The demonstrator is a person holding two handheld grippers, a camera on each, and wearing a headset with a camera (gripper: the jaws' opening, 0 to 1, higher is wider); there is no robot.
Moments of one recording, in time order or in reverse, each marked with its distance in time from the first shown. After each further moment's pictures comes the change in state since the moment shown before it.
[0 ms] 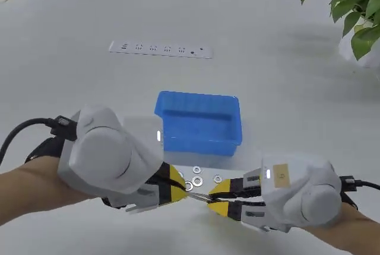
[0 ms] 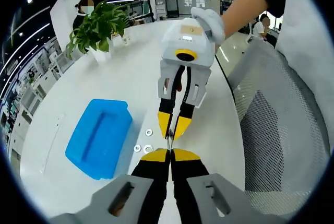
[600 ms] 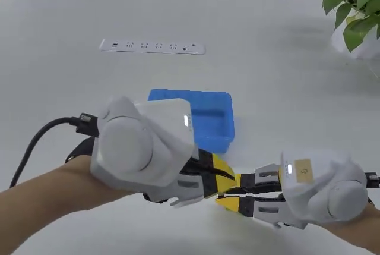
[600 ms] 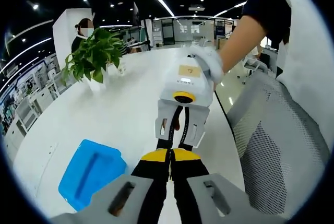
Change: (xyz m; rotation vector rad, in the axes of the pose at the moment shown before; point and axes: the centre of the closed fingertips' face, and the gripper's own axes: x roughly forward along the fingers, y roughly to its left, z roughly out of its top) left arm 0.034 -0.003 0.069 0.012 -0.217 -0.038; right arm -0.022 -0.006 -0.008 -0.002 -0.029 -0.008
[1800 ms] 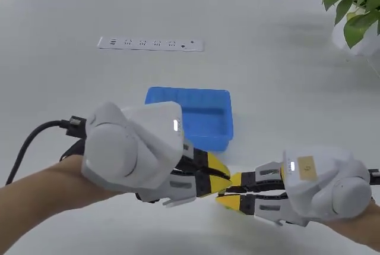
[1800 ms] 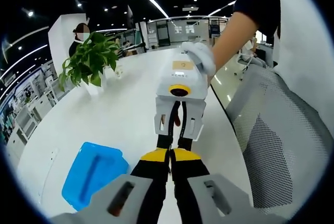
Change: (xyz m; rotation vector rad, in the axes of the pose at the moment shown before) left arm -0.007 -0.001 -0.008 0.073 0.000 -0.012; right arm 0.001 0.001 0.001 0.015 -0.022 0.012
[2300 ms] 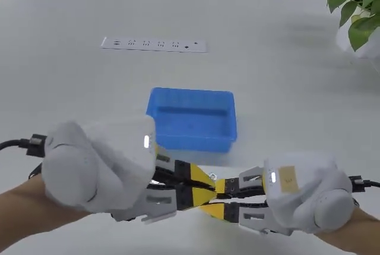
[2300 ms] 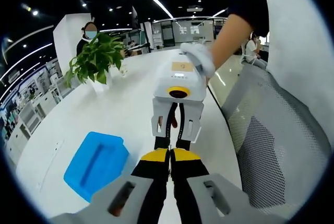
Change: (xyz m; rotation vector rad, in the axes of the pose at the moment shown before) left arm -0.035 -0.012 -0.013 -0.038 -0.007 0.043; right arm 0.026 0.017 0.027 -0.089 -0.008 0.052
